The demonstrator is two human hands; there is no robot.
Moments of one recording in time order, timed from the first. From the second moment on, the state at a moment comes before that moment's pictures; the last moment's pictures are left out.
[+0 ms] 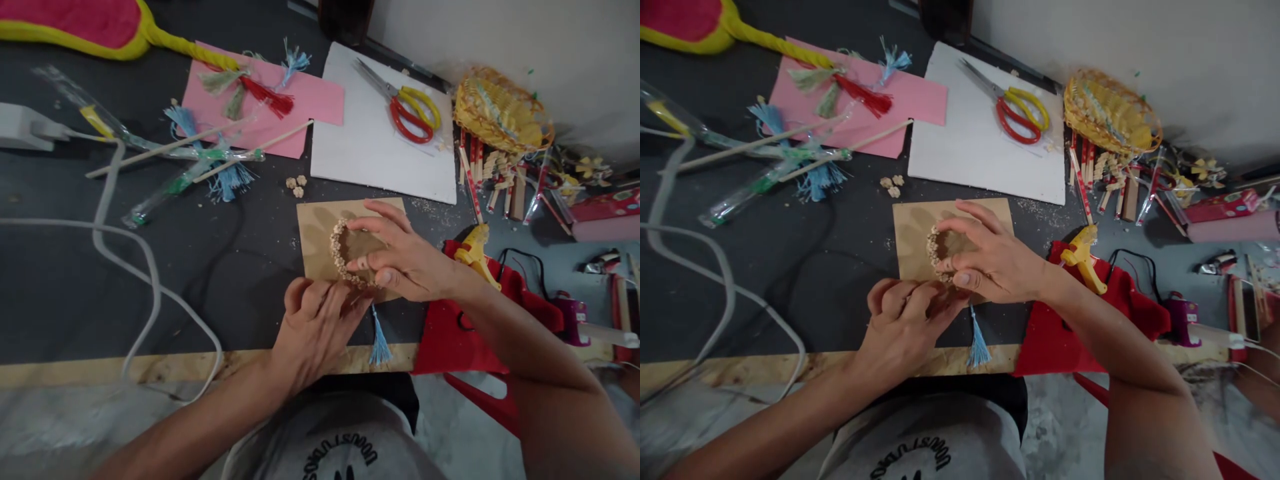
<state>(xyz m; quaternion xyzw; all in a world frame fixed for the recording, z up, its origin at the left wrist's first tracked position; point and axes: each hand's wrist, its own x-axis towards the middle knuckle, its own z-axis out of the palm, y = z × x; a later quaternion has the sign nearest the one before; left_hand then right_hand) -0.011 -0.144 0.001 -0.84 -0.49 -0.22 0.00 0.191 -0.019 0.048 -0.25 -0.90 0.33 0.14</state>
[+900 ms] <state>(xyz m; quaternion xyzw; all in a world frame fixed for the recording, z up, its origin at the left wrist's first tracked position) -0.017 -0.144 -0.009 -0.86 -0.46 -0.21 0.01 0.352 -0.112 0.020 -0.66 -0.74 0.00 0.11</state>
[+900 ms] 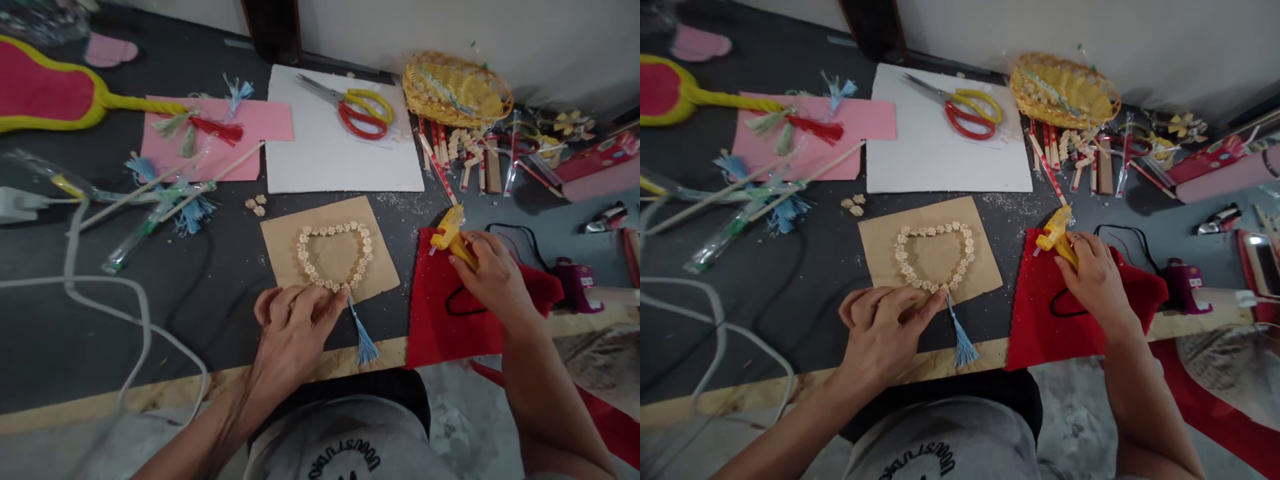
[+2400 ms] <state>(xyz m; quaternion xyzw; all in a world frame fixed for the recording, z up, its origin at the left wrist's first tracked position) -0.014 -0.141 -0.009 -0.86 -0.46 -0.23 0.02 0.261 -0.180 0.019 -0.49 -0.80 0.27 0.21</state>
